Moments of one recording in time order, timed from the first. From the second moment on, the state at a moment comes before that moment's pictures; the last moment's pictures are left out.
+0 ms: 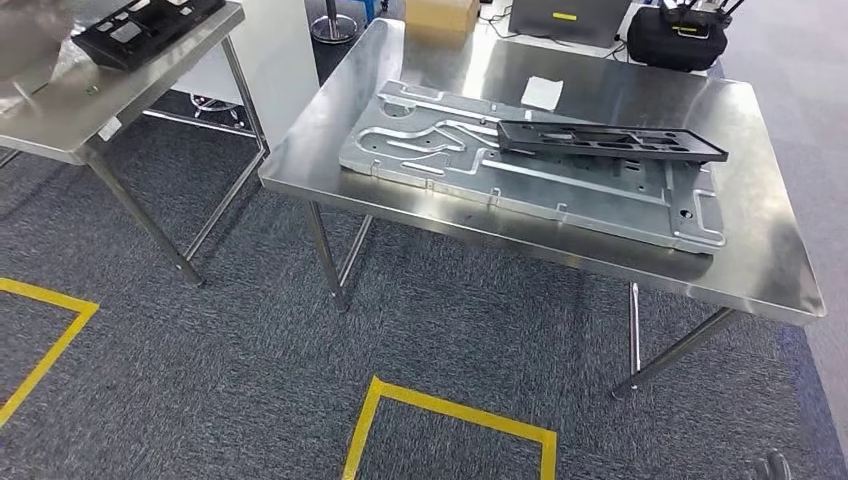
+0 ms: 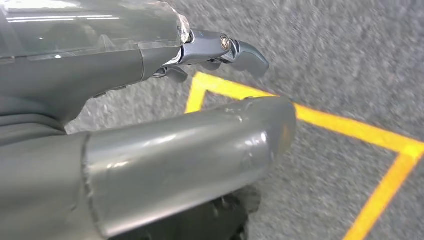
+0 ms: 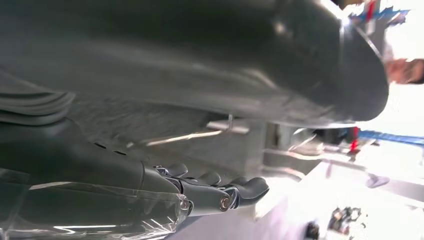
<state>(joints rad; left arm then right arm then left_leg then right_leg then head) -0.06 -0.14 1.40 -0.22 -1.14 -0.07 -0.39 0.52 0.34 -0.39 -1.80 0.05 -0.22 -0.61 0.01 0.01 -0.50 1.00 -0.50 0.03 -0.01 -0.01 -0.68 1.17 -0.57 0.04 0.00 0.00</state>
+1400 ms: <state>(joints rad) -0.07 -0.04 1.35 -0.22 -1.29 -0.03 -0.45 -0.01 0.16 -1.09 -0.28 1.19 -0.21 -0.32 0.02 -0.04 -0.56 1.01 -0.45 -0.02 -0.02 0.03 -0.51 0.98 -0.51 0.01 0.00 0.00</state>
